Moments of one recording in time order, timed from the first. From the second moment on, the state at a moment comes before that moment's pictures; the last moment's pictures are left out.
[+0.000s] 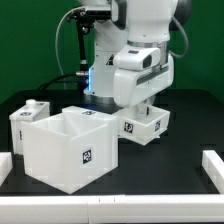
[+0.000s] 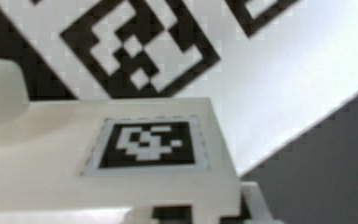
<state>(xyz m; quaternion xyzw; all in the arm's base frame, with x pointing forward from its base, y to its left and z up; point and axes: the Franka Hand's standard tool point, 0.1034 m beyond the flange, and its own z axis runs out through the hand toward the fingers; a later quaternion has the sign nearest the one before) 0.347 0.054 0.036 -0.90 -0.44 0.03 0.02</state>
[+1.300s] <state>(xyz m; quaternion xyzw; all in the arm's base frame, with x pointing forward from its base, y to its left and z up) 0.367 0.040 0.100 -0.96 -0.28 0.00 -0.04</state>
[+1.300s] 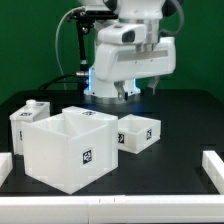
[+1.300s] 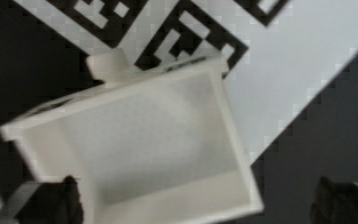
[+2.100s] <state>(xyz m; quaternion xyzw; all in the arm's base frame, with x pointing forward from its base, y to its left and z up) 0.427 0.019 0.127 -0.98 -0.20 0.02 -0.03</state>
